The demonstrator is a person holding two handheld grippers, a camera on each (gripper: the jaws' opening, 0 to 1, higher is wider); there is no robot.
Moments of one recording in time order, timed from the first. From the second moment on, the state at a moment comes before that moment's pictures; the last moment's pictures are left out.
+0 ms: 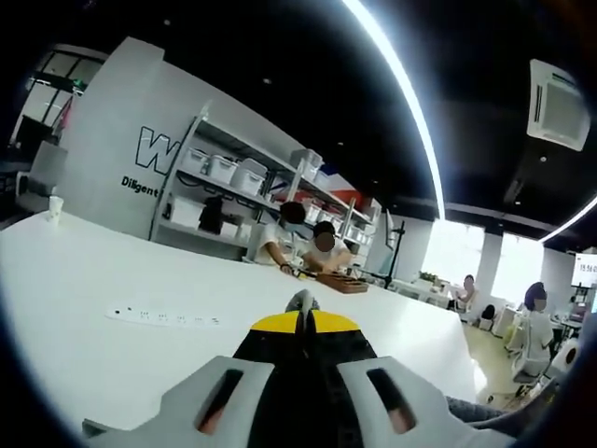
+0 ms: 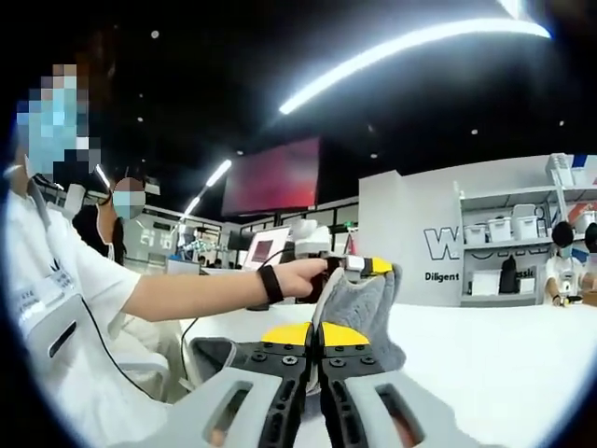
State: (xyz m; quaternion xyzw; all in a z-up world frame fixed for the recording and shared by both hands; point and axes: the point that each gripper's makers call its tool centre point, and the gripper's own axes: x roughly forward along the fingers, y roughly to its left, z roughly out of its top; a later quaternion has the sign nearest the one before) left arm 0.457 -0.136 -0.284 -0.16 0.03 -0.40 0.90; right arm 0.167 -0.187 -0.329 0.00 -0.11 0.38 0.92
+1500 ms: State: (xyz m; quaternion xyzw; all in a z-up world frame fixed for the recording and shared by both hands) left arm 0.457 -0.192 -0.304 -0.16 0.06 -0.44 0.88; right arm 0.162 -0.229 -0.337 -0.05 -0.10 0.33 0.94
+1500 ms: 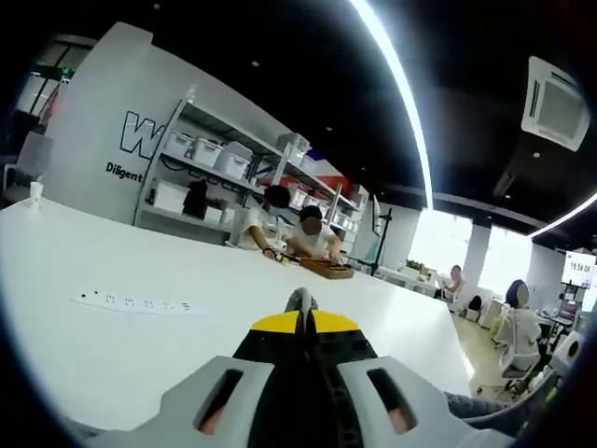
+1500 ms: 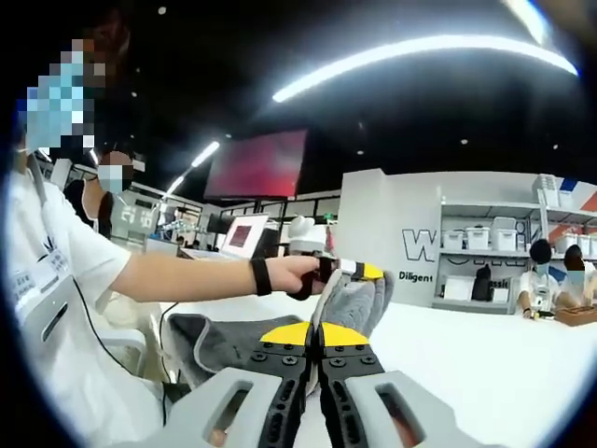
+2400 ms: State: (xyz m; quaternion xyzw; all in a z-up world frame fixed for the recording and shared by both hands) left arm 0.453 -0.236 -0.315 -0.16 0.07 -0.46 0.87; right arm 0.161 -0.256 -0.355 -0.12 -0.06 0.30 0.95
